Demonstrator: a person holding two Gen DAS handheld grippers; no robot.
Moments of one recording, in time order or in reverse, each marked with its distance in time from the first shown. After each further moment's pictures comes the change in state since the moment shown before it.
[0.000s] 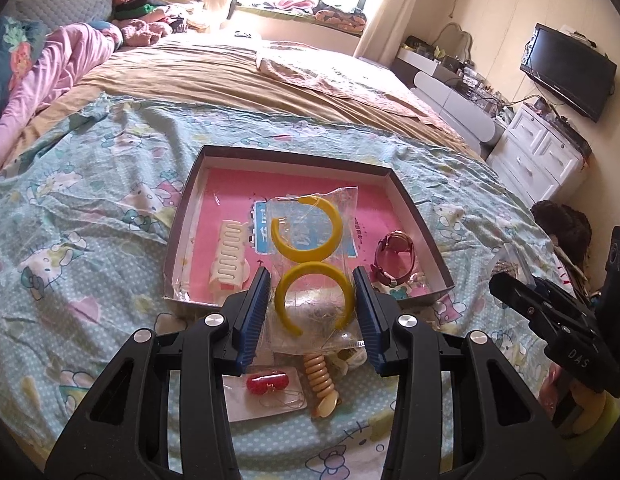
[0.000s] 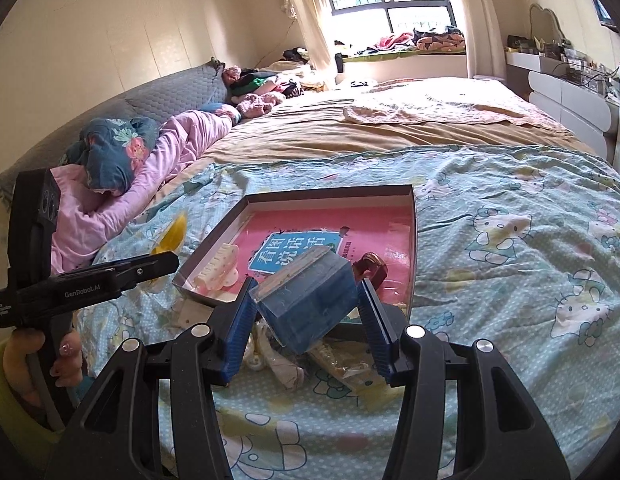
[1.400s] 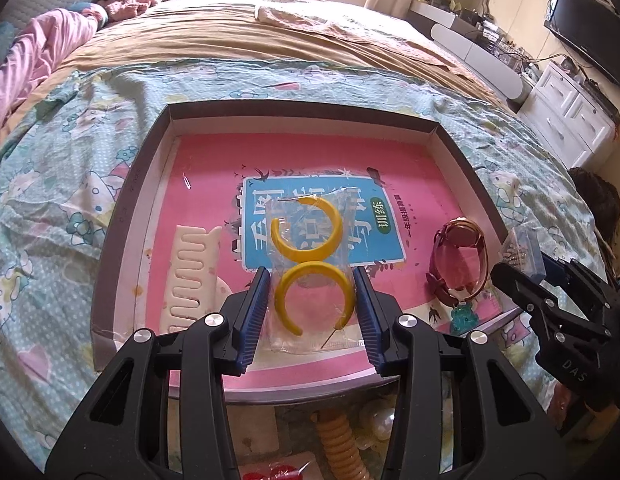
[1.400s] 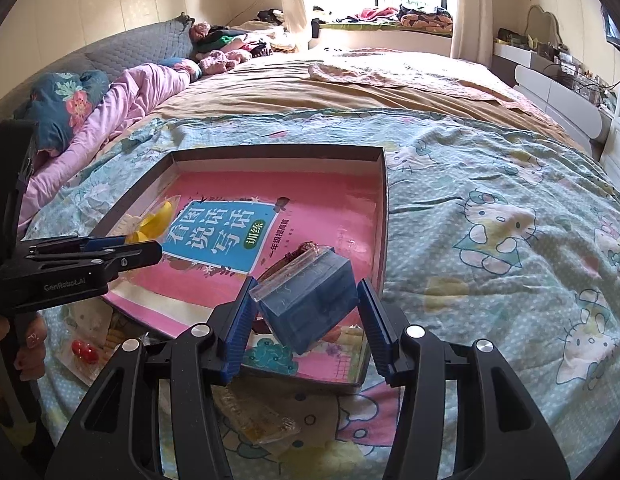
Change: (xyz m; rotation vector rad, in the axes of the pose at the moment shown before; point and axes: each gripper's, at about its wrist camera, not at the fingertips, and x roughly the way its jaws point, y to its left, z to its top) left arm 0.108 0.002 0.013 0.047 0.166 0.071; right arm 0.100 -0.038 0.001 -0.066 0.133 -0.163
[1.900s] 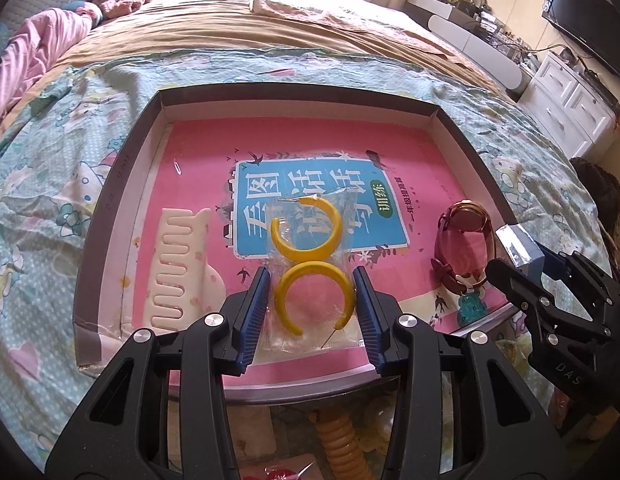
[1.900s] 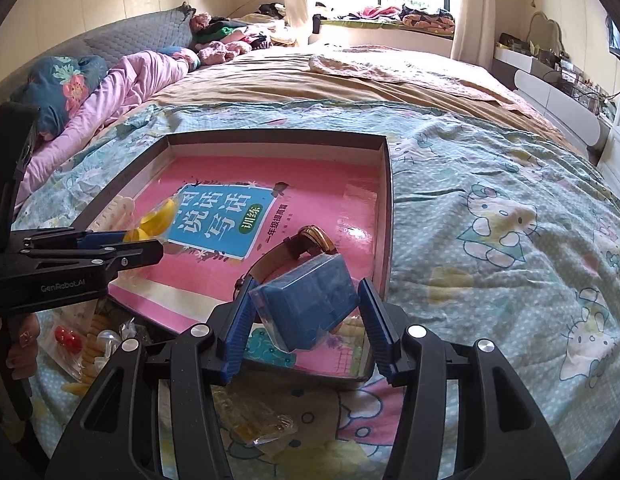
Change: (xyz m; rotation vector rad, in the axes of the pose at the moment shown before) left arm 0.009 -0.002 -0.007 0.014 0.020 -0.001; right arm 0.009 0.005 -0.009 -0.031 0.016 -0.033
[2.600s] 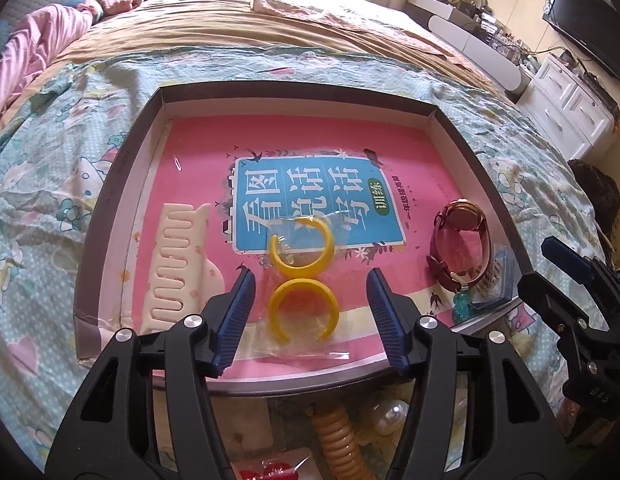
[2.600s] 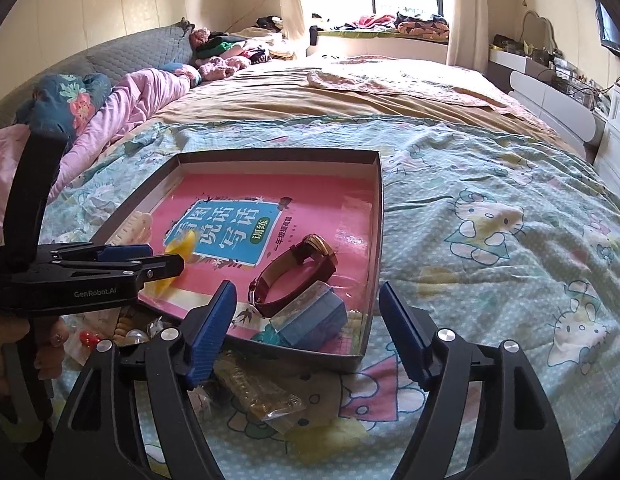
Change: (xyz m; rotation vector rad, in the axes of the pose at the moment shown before) left arm -0.005 0.000 -0.002 -0.010 0.004 -0.007; right arm -0.030 0.000 -0.001 0.035 -0.047 0.016
